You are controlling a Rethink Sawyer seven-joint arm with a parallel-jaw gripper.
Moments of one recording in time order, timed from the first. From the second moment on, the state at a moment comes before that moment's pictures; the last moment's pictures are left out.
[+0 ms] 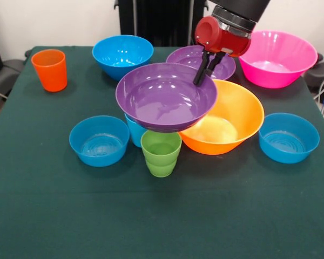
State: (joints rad) arm 0.20 -0.55 -0.29 1.52 -0.42 0.39 1.61
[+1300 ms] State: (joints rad) arm 0.16 -0.55 -0.29 1.52 -0.34 0.39 1.61
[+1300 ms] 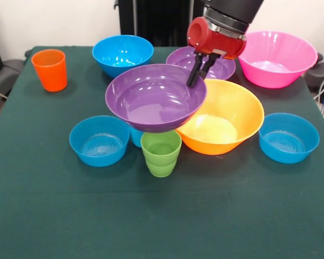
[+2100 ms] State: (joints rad) arm 0.15 -0.55 -0.29 1.52 -0.31 0.39 1.61
